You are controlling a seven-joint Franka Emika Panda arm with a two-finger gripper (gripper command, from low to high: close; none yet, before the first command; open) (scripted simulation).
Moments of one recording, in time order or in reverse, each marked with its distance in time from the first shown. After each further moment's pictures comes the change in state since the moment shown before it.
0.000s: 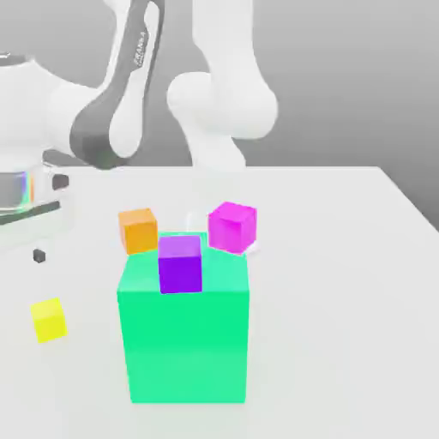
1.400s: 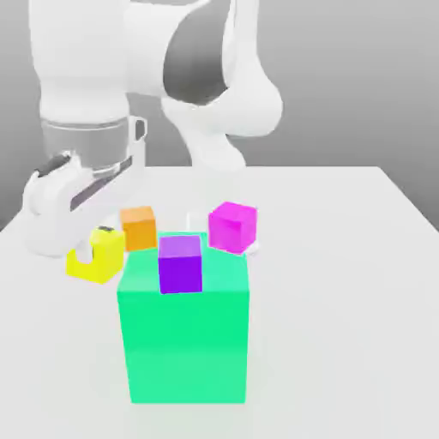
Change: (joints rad) arm 0.344 -0.316 0.188 0.193 0.154 -0.589 -0.141
